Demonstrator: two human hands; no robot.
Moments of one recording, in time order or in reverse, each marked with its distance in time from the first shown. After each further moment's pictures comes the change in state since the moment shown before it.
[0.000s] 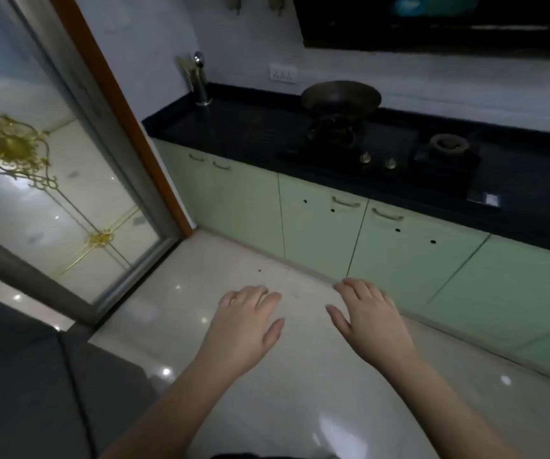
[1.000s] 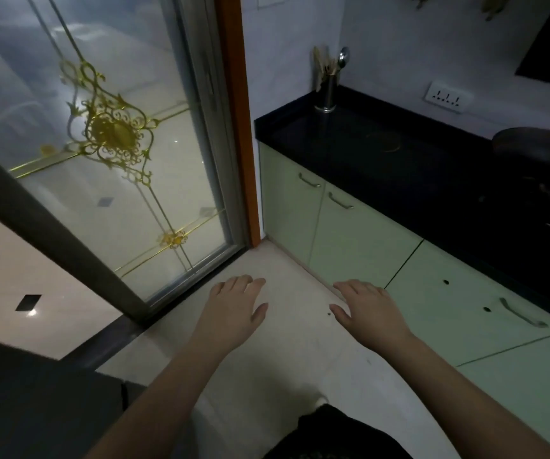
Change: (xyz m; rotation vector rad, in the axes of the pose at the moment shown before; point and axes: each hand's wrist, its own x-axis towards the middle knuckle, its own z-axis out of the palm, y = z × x) left_hand 0.124 -0.461 0.028 -0.056 -0.025 -0.387; right_hand 0.410 -0.264 0.112 -0.142 -0.249 -0.277
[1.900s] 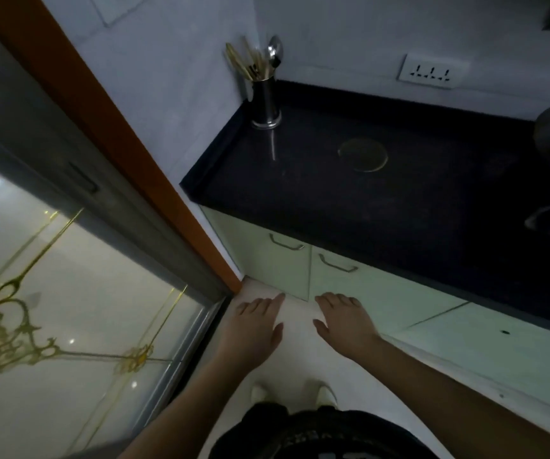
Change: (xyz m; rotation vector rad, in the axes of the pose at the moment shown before) left_hand 0.416 -0.082 0.066 0.026 -0.342 0.307; right_hand 0.370 0.069 0.036 0.181 -0.158 0.193
